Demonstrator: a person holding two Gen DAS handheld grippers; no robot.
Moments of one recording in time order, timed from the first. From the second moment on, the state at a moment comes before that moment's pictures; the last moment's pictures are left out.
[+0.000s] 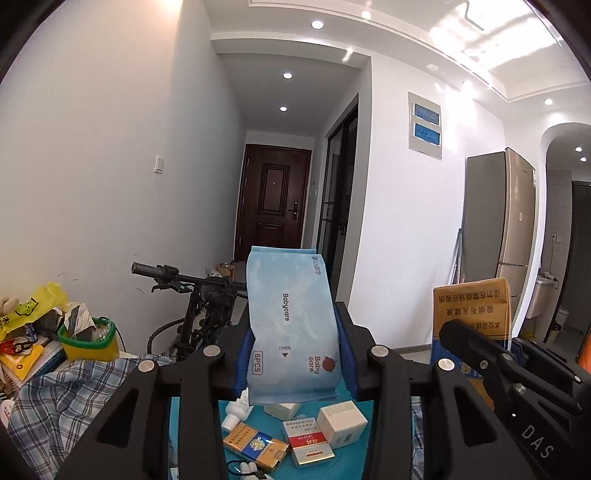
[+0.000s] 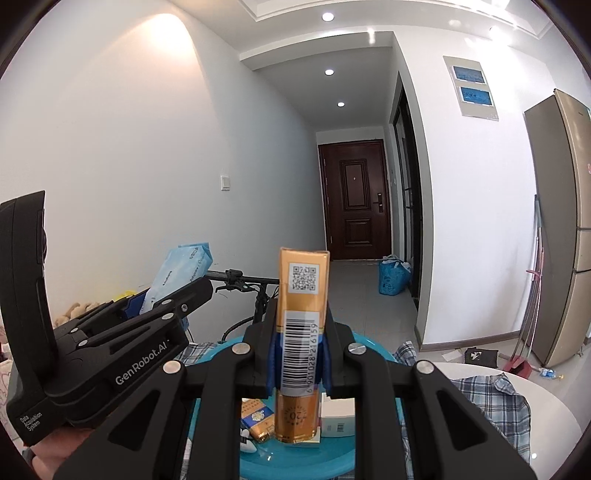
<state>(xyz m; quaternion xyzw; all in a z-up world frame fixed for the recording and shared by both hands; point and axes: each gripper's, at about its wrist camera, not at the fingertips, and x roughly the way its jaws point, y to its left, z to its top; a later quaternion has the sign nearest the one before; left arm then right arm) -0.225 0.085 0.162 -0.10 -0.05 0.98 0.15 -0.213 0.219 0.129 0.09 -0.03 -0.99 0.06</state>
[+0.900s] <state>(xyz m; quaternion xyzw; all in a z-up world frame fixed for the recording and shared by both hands) -0.317 0.107 0.112 -0.11 -0.02 0.98 0.16 -0.310 0.243 0.120 0.06 -0.01 -1.00 0.04</state>
